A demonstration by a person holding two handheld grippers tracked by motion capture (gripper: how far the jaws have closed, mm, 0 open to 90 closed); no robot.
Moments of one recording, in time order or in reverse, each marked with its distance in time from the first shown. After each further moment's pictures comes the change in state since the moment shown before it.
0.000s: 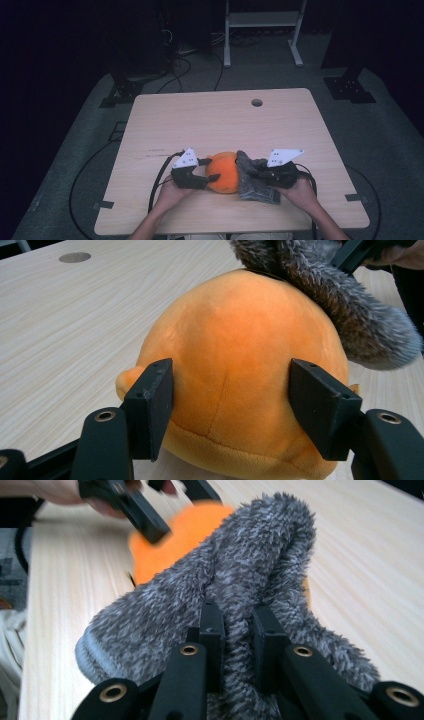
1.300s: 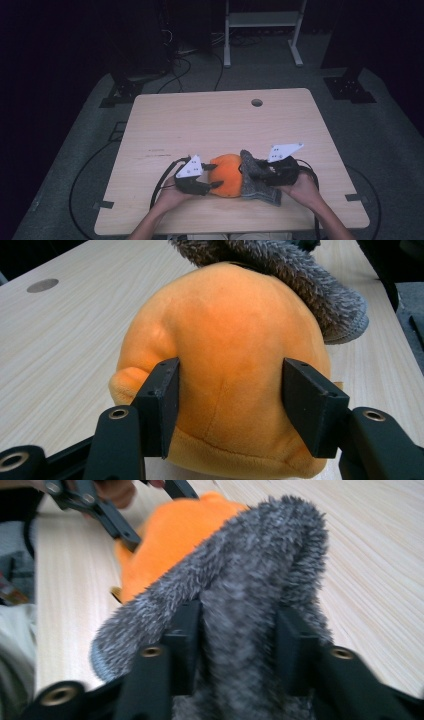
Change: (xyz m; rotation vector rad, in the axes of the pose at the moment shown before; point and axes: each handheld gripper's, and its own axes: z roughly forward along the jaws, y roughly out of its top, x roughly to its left) left arm -0.016 0.001 0.002 0.009 -0.060 0.187; right arm -0.006 0.012 -0.002 0.046 0.047 0.021
